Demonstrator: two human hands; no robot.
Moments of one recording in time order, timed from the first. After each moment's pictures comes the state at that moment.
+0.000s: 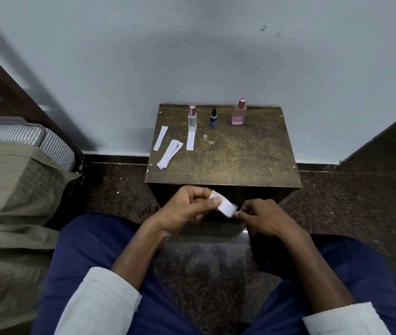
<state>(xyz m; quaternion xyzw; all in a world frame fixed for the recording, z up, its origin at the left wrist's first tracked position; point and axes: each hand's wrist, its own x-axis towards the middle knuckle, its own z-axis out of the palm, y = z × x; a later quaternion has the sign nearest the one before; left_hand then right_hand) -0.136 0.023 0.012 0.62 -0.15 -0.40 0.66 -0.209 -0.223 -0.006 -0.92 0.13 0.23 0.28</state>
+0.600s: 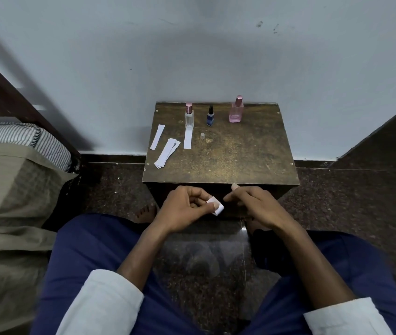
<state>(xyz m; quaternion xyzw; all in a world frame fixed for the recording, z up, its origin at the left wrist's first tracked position) -0.134 0.018 0.002 0.80 -0.15 -0.30 0.50 -0.201 -0.212 0.003 -0.82 0.16 0.15 0.52</state>
